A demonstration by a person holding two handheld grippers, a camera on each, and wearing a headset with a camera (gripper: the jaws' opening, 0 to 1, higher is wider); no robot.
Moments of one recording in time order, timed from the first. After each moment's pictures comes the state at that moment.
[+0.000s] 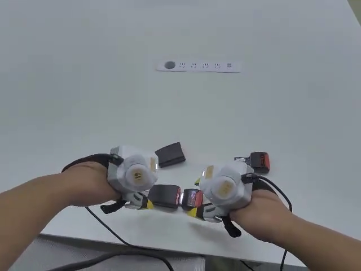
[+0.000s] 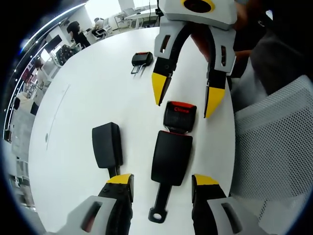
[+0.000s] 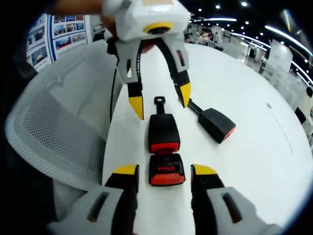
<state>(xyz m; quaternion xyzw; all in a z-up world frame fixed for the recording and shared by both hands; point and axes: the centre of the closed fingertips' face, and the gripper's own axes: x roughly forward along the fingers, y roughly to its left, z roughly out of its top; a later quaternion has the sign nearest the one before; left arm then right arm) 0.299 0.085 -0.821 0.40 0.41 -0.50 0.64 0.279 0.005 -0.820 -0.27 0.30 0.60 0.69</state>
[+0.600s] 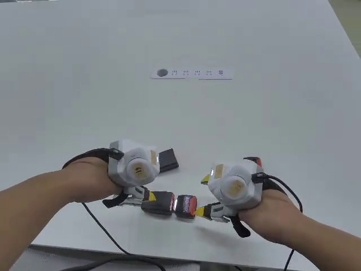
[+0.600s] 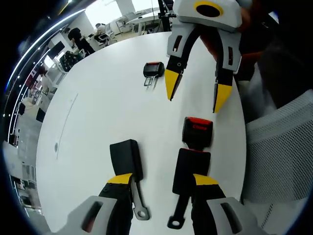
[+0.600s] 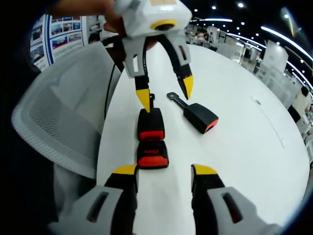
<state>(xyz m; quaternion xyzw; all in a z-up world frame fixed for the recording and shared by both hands) 0.330 0.065 -0.807 0.41 0.39 -0.49 0.66 0.297 -0.029 -0.813 -0.28 0.30 0.58 0.70</state>
